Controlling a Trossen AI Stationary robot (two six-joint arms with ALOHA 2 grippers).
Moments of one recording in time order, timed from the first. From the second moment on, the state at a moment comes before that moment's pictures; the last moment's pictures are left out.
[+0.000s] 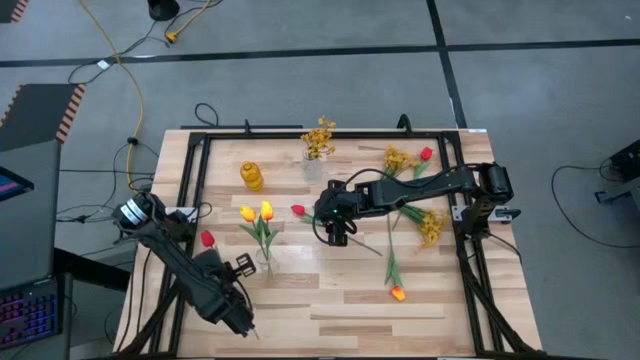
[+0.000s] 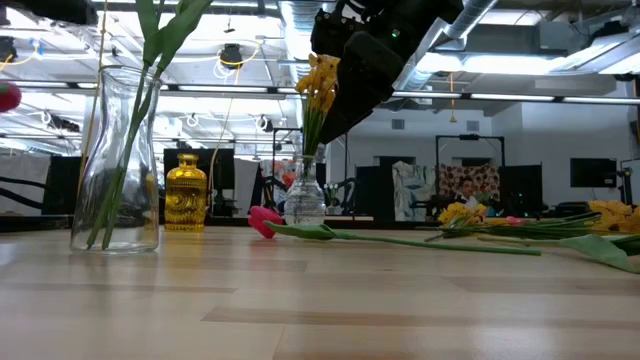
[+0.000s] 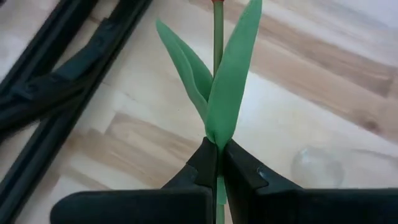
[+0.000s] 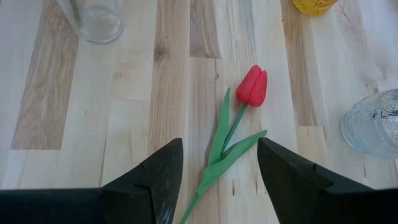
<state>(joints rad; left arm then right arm) -0.78 1.78 1.36 -1.58 -0.18 -2.89 0.04 1.79 1.36 -0.48 0.13 -0.05</state>
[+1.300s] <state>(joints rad) -0.81 1.12 1.04 -1.57 -1.02 -2.35 0.04 1.79 1.36 -0.47 0.13 -0.05</state>
